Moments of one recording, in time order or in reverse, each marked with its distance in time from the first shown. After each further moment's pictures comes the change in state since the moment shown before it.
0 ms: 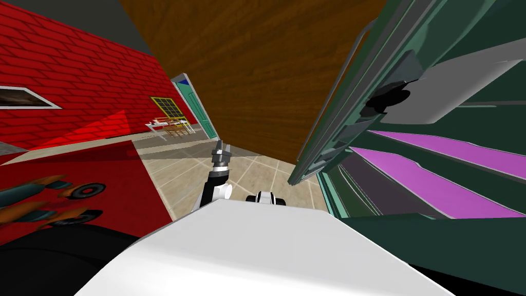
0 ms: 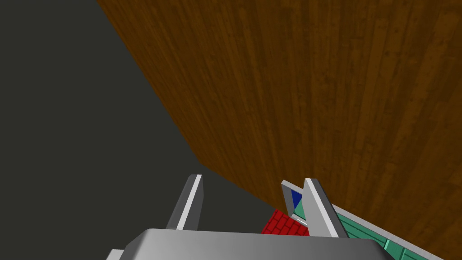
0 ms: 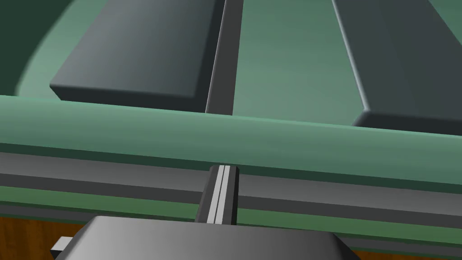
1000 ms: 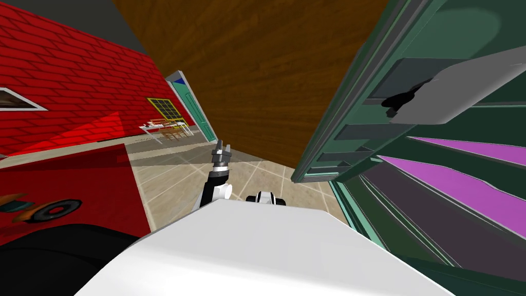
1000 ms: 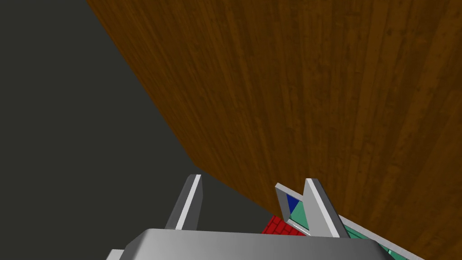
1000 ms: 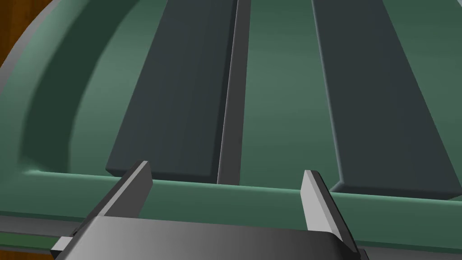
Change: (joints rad) left arm 0.000 0.000 0.000 0.000 0.000 0.000 0.000; right arm 0.029 0.008 0.044 0.133 0.016 0.118 -0.038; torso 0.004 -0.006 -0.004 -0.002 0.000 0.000
